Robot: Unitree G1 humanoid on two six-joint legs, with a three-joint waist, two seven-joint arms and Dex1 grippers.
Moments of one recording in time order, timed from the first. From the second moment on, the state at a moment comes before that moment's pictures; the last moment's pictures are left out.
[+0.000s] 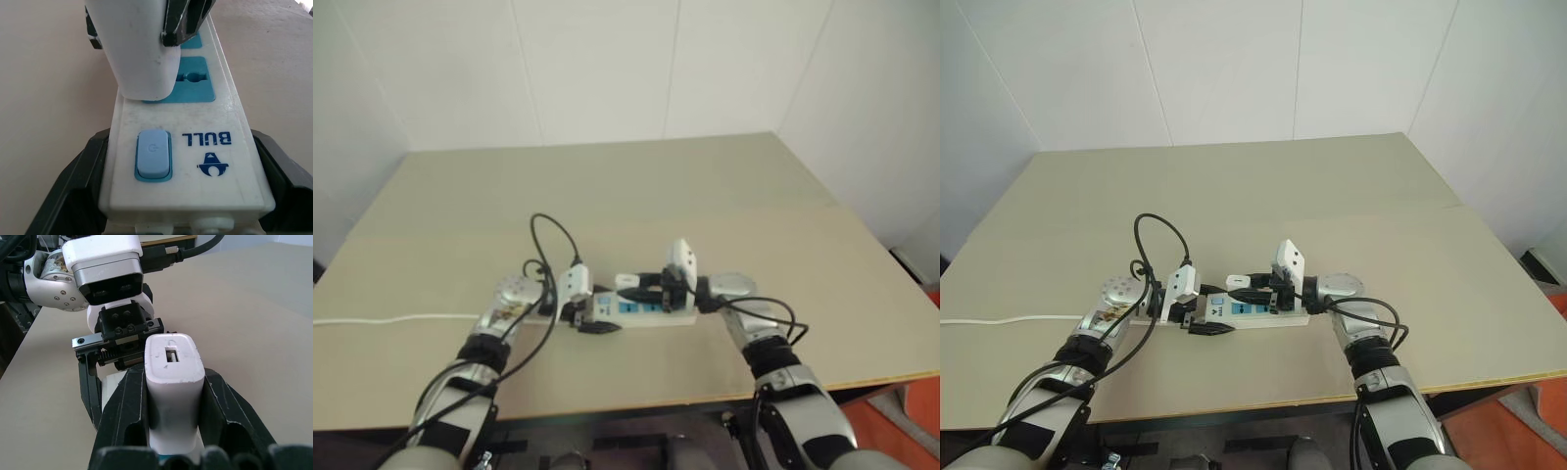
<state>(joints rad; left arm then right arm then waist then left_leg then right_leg) -0.69 0.42 -0.20 0.71 -0.10 -0.21 -1.35 -0.69 -0.24 0.12 0.54 0.21 0.02 1.22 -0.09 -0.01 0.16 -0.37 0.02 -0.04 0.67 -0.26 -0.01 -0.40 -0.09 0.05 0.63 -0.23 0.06</state>
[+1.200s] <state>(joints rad) -0.63 0.43 -0.22 0.61 -0.12 -0.17 -1.33 -0.69 -0.27 0.16 0.63 0.22 -0.15 1.30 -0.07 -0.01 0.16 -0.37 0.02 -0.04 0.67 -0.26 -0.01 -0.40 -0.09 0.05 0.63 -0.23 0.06</state>
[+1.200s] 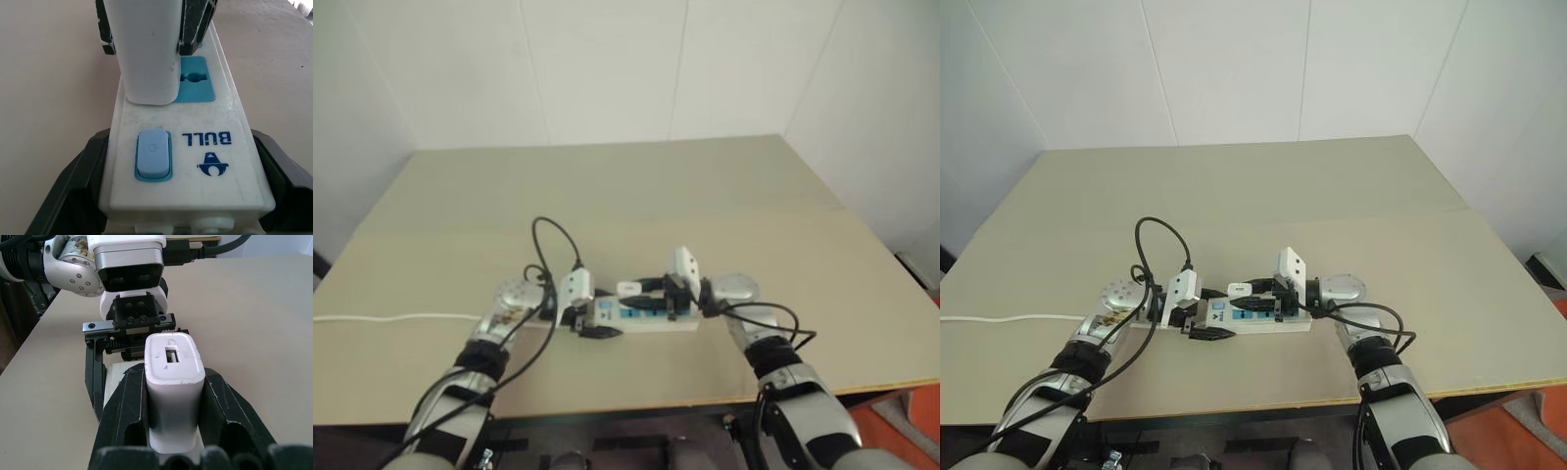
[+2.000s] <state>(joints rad) -0.56 0.47 -0.23 0.49 -0.14 -0.11 -1.32 -0.68 -0.28 0.21 0.65 0.24 -0.21 1.33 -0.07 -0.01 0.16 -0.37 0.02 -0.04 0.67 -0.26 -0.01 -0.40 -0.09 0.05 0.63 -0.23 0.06</state>
